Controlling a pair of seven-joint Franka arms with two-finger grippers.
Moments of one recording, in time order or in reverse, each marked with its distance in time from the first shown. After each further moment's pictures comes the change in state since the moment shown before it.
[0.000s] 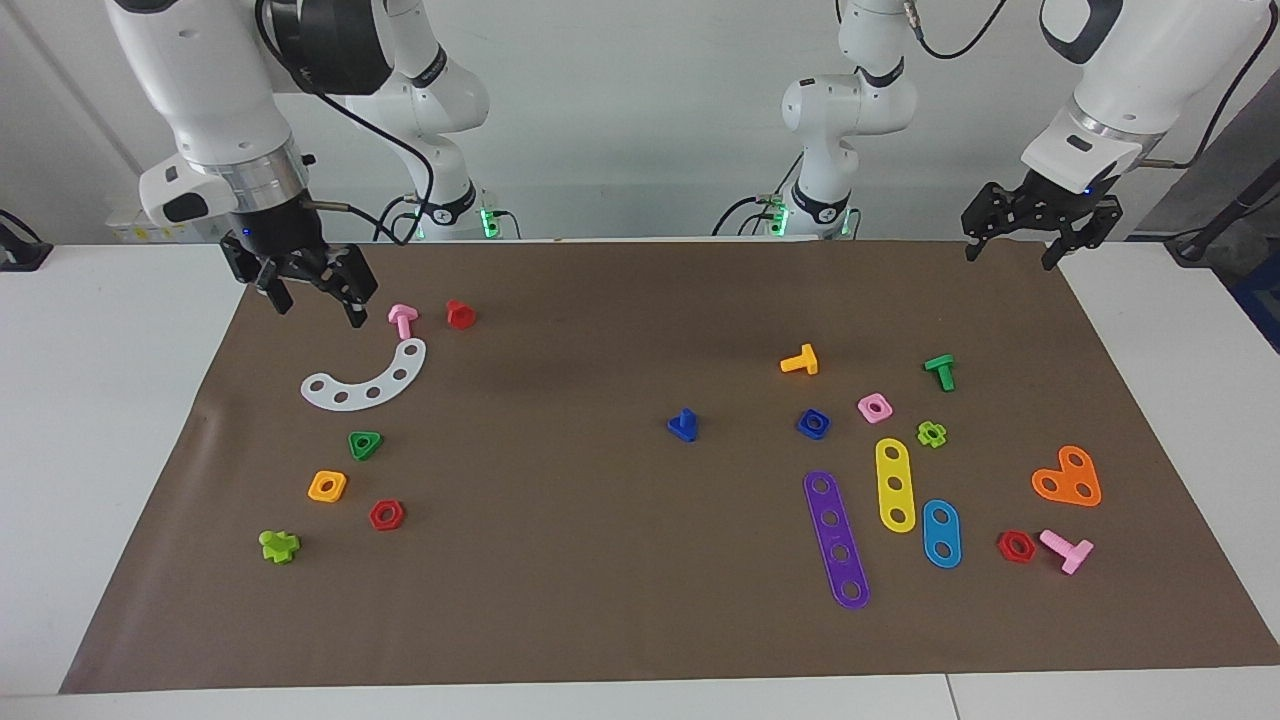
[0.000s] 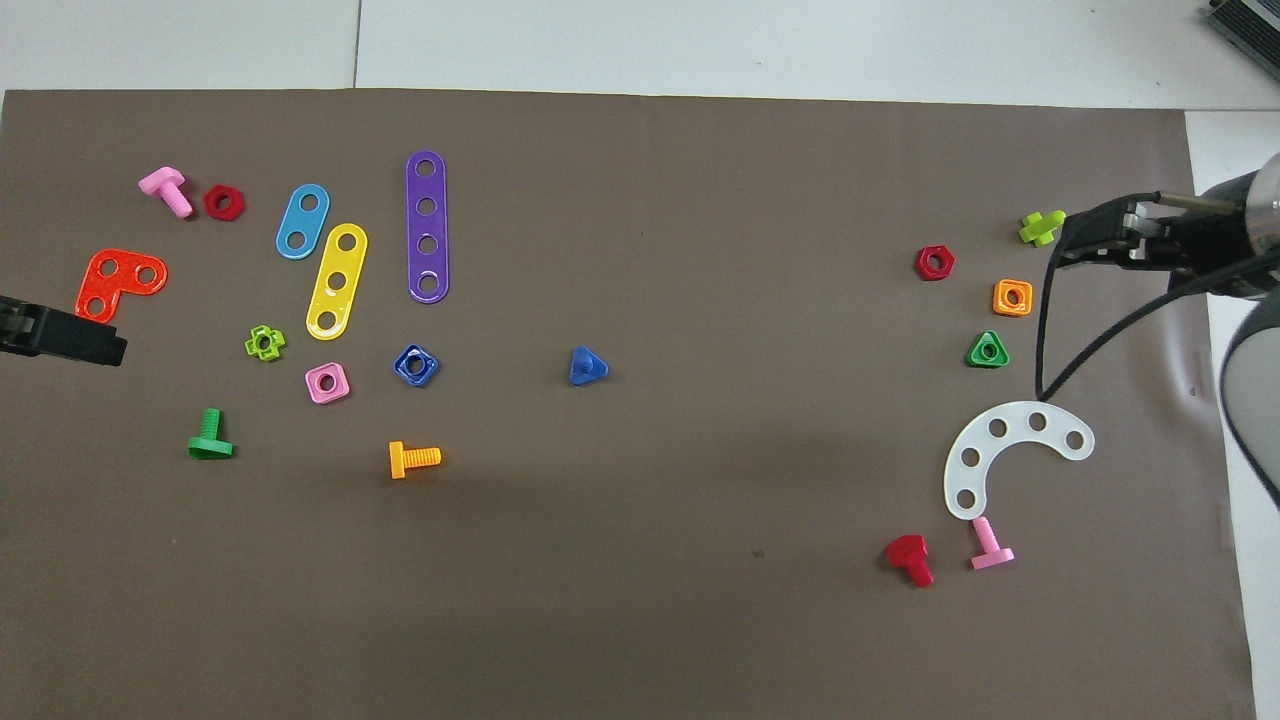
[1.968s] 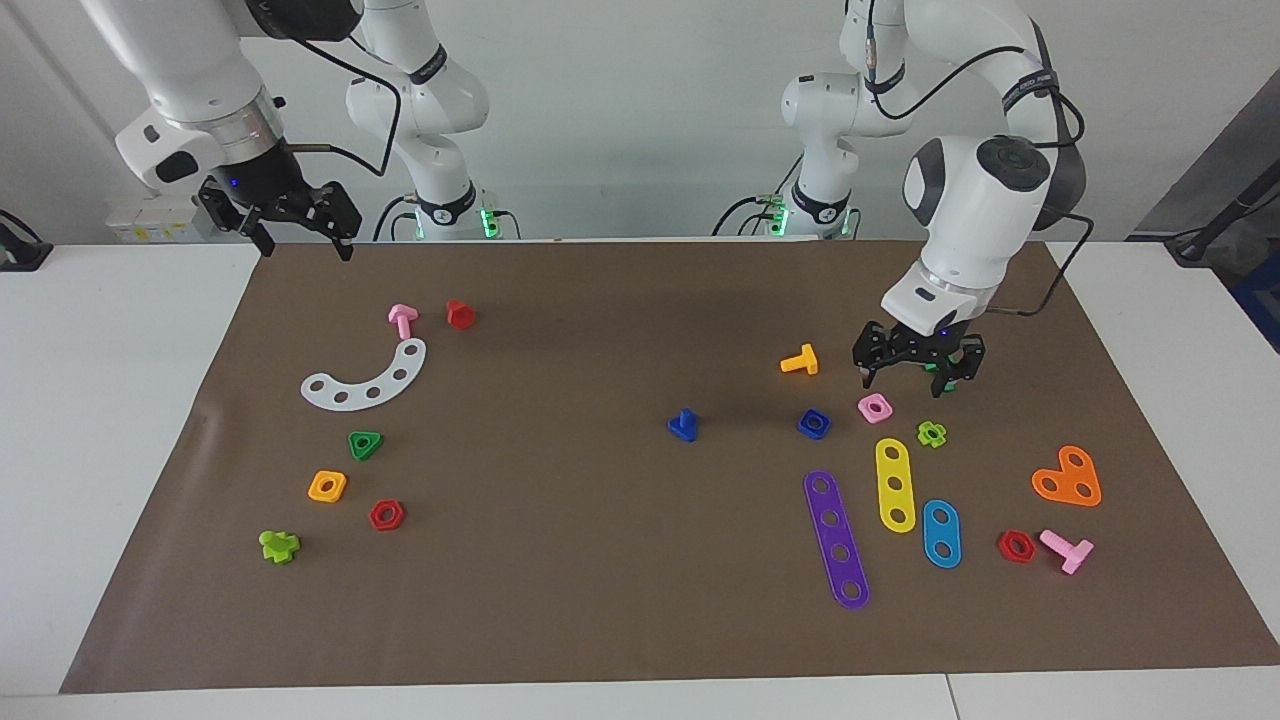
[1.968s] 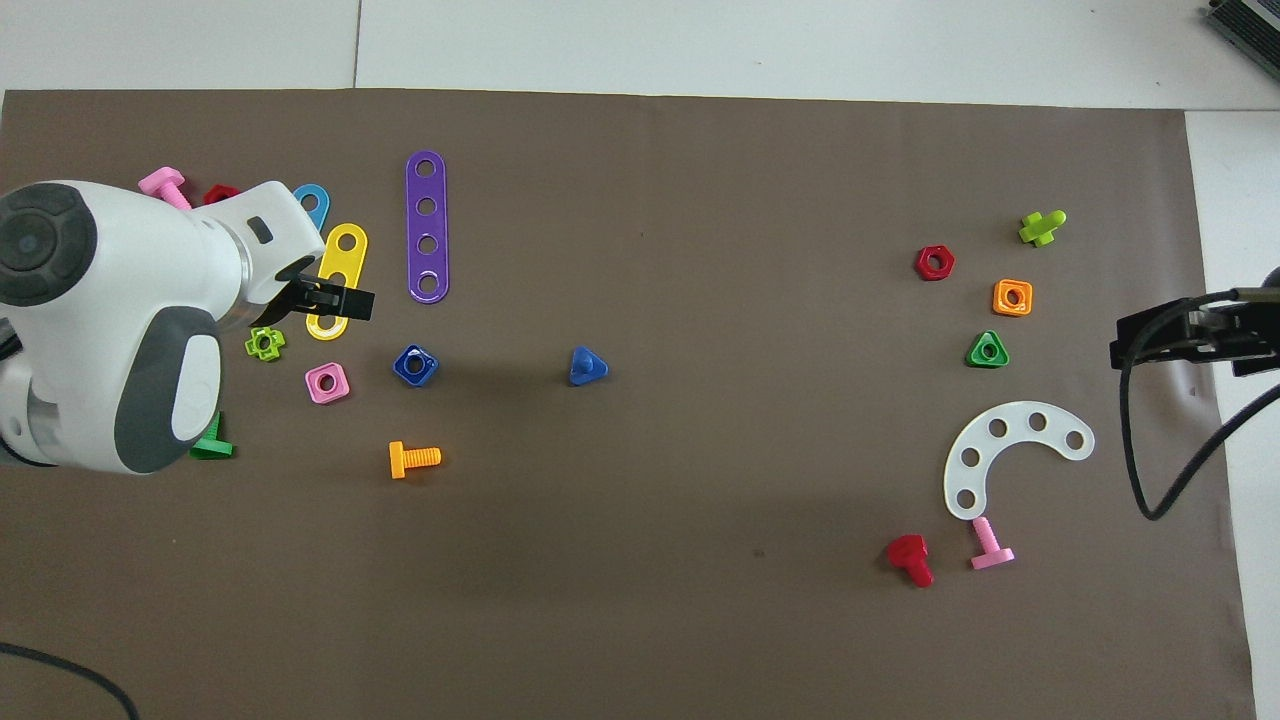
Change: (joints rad) left arm -0.127 0.130 -0.055 -0.380 0.000 0.710 -0.162; right arm -0.039 -0.054 0.012 -0.007 -0.004 -0.212 -0.184
